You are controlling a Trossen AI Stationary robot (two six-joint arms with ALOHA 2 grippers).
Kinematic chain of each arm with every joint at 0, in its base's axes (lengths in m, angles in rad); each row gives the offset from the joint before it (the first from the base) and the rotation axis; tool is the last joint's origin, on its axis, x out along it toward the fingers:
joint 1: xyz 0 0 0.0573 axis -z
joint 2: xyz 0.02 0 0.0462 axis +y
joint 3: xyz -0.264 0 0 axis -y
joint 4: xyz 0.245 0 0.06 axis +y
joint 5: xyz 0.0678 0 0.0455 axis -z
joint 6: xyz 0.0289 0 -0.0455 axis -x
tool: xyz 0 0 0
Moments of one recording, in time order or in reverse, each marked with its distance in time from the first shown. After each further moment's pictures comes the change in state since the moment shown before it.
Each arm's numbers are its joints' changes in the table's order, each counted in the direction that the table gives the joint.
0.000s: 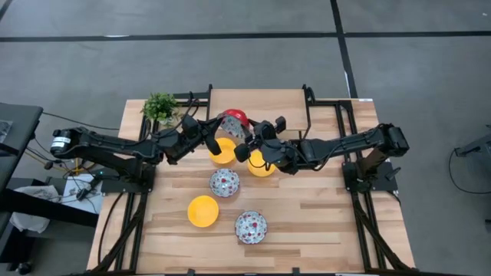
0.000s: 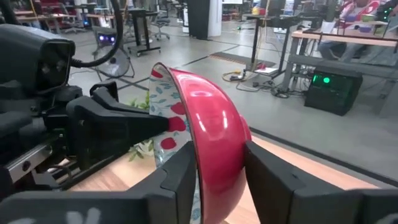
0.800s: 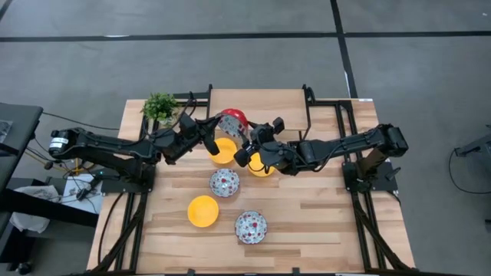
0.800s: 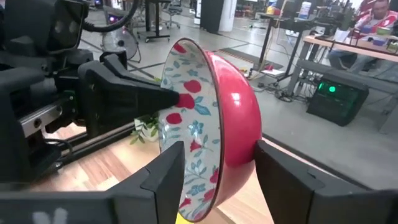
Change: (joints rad) left arm -0.006 -0.044 0.000 0.007 -0.023 -0.066; right arm -0.011 0.003 0.026 0.078 -0.029 0.060
